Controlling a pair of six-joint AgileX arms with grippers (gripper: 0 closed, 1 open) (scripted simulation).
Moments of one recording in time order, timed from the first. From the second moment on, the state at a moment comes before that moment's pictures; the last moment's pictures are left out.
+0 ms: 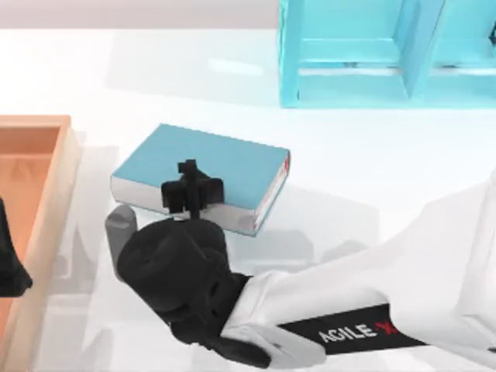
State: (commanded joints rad) left arm 0.00 0.00 0.00 0.00 0.00 0.00; right arm 1.12 2.15 1.16 0.51 0.96 -1.12
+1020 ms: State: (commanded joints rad) left arm 0.00 0.00 0.00 0.00 0.00 0.00; right arm 1.12 2.17 1.16 0.53 0.96 -1.12
